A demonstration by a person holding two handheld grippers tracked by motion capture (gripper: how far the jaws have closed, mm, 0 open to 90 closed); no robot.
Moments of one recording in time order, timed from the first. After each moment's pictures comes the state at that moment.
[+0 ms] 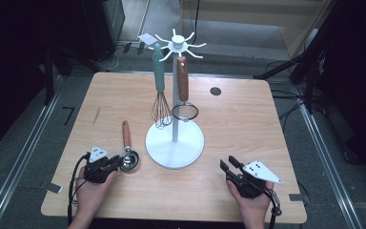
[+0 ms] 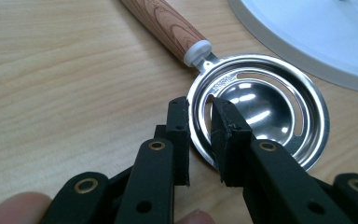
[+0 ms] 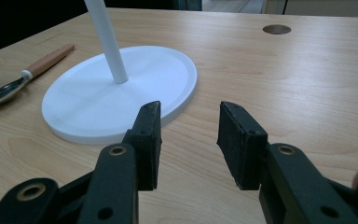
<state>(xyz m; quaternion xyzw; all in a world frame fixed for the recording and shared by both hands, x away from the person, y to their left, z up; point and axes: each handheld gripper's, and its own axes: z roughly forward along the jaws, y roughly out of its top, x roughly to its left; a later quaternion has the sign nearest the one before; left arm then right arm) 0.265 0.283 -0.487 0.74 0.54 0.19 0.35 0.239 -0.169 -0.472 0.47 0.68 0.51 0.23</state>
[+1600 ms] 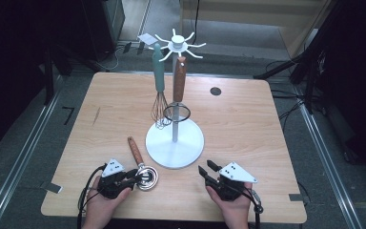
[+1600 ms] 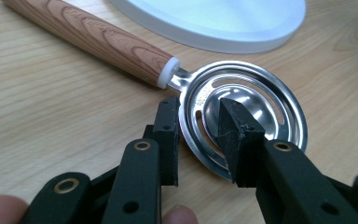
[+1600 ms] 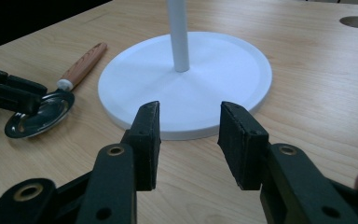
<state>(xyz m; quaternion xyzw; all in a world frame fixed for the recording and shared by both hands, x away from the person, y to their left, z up) 0.235 0.240 -0.491 0.78 0.46 0.11 0.40 0.235 -0.117 -0.477 0.42 0.73 0.51 0.19</state>
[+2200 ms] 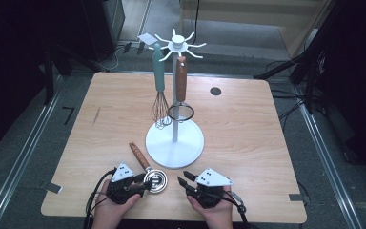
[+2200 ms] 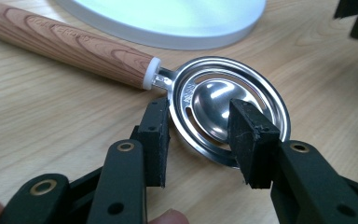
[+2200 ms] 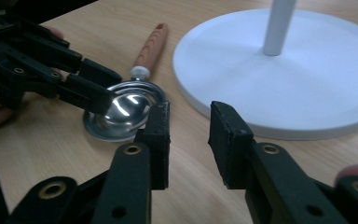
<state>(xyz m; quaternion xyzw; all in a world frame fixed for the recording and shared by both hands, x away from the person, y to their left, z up) 0.224 0.213 -0.491 0.79 0.45 0.09 0.40 0.223 -0.067 -0.484 0.36 0.77 0.50 0.13</state>
